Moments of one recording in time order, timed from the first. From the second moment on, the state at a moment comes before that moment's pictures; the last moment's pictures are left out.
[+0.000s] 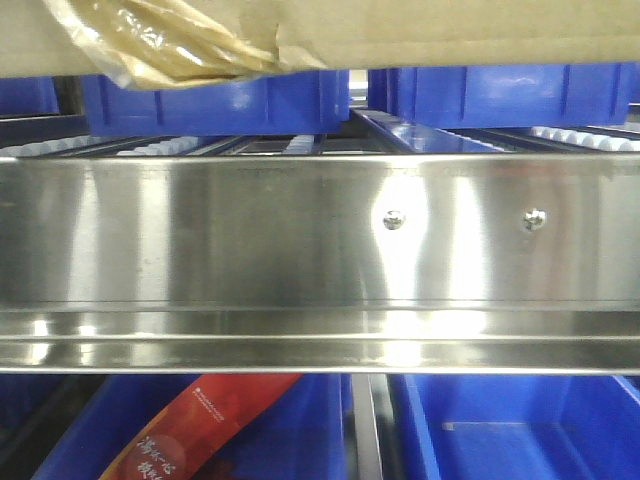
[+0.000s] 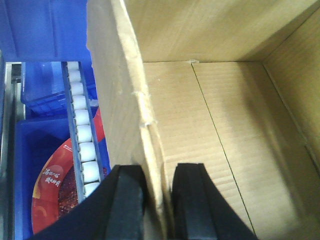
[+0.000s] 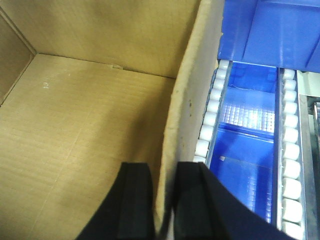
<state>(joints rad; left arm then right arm) -0.27 1.08 -1.57 -0.12 1.17 -0.18 0.68 1.09 -1.59 -0.20 1.18 0.34</state>
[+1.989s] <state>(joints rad) -0.27 1.08 -1.57 -0.12 1.16 -0.18 0.68 1.09 -1.59 -0.20 1.17 0.34</state>
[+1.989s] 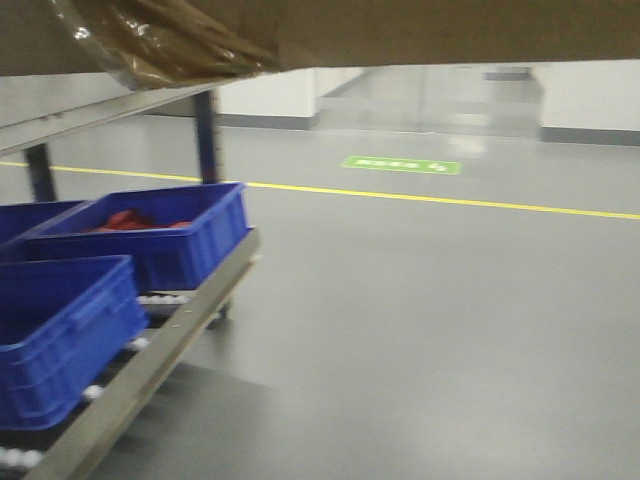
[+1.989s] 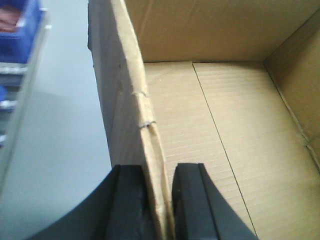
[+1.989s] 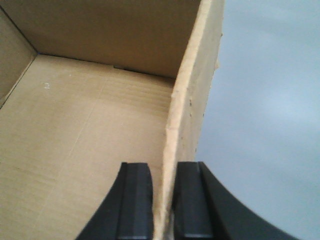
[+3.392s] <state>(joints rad) -0.27 1.08 -1.57 -0.12 1.16 -0.18 0.68 1.08 -1.59 -0.20 1.18 0.34</state>
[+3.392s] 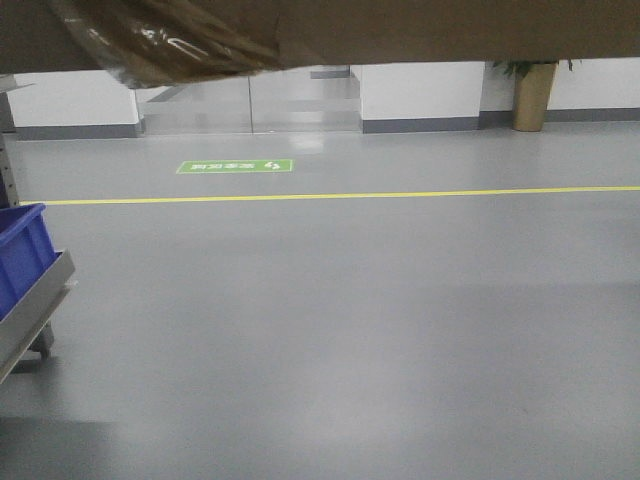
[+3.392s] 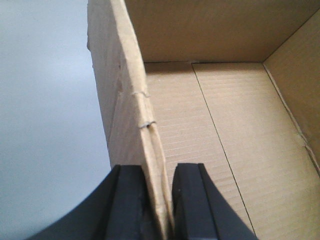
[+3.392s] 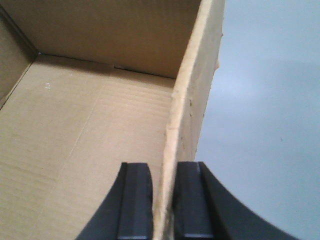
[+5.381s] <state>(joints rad) -0.27 1.08 -1.57 -0.09 1.16 -0.18 0.68 1.08 -1.59 -0.20 1.16 0.34</state>
